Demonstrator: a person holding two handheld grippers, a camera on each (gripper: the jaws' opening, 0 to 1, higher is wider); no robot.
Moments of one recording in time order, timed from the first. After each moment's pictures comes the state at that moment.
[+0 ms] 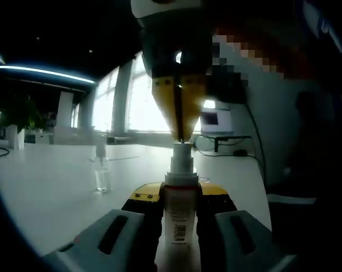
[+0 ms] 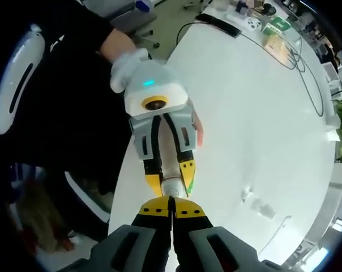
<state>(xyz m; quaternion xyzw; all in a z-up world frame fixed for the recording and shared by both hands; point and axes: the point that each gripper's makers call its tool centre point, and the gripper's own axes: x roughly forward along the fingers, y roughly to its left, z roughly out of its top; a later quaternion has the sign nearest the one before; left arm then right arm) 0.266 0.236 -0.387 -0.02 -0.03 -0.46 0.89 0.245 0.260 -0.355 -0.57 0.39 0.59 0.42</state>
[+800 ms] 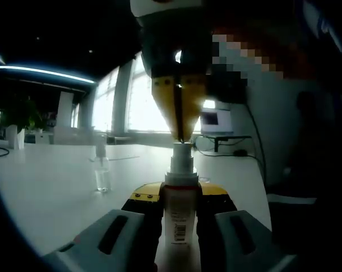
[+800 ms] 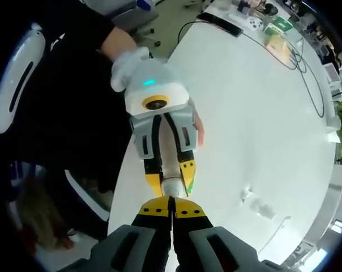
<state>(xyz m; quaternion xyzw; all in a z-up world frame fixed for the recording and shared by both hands) 0.266 0.236 -0.388 -0.02 -0.03 -0.46 0.88 0.245 0.260 -0.356 -0.57 0.39 0.59 0.41</state>
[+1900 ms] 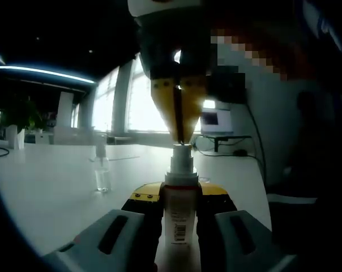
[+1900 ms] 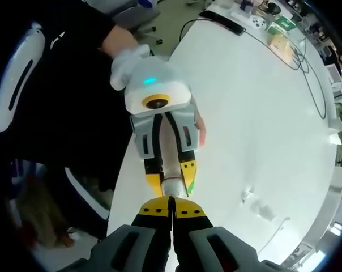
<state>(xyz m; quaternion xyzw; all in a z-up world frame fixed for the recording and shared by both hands) 0.267 0.236 -0.388 -0.02 -0.03 -0.46 0.89 0.245 0.260 -0.356 -0.58 0.39 0.59 0.41</state>
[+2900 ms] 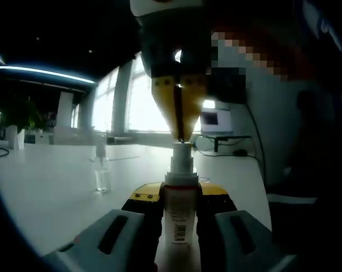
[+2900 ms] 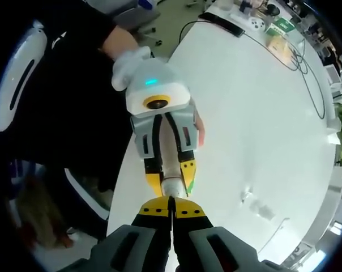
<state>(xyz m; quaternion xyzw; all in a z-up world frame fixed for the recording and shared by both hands) 0.267 0.236 -0.388 -0.02 -0.03 -0.46 0.88 0.244 0.261 -0.356 -0.58 0.39 0.59 0.41</state>
